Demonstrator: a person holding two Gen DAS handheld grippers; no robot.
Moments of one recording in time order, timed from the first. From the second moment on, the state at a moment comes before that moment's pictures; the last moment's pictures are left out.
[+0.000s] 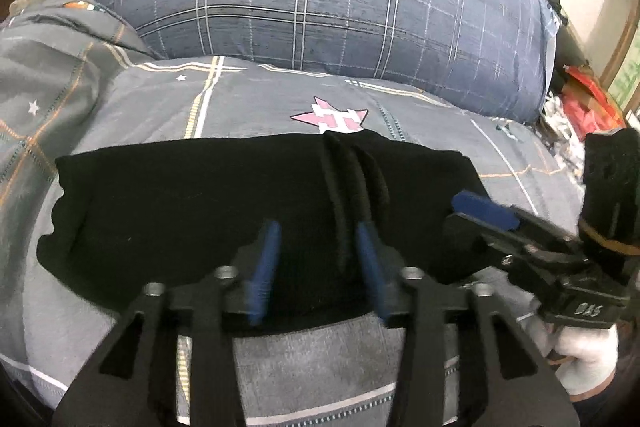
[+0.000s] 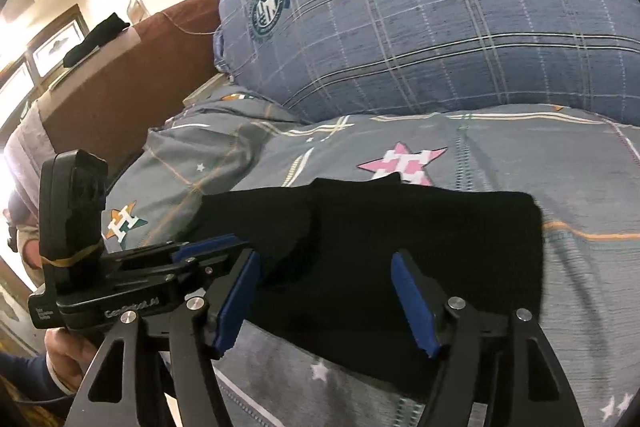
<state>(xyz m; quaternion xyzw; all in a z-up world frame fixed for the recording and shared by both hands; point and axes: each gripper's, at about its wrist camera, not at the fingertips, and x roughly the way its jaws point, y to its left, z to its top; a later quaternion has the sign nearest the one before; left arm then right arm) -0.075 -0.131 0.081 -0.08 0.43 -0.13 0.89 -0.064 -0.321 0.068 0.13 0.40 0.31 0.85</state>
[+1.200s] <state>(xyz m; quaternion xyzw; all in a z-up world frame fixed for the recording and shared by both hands) -0.133 0.033 0.037 -0.31 0.42 0.00 0.85 -0.044 -0.225 0.082 0.08 0.37 0.42 0.83</state>
